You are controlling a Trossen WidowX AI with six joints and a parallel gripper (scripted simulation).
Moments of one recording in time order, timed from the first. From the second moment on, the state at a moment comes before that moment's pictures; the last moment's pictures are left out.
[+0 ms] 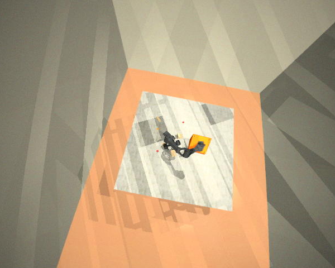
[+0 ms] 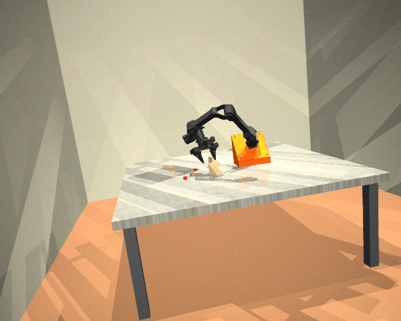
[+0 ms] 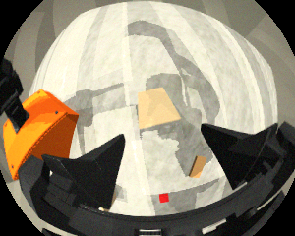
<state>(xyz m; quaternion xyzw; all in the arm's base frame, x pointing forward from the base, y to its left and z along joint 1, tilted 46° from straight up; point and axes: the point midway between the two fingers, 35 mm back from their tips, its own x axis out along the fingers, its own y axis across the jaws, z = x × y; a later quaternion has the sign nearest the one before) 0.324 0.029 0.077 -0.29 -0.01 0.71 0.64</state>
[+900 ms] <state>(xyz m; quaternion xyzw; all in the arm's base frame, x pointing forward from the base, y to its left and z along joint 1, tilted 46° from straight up) 0.323 0.070 0.060 -0.30 -0.03 0.72 0.62</state>
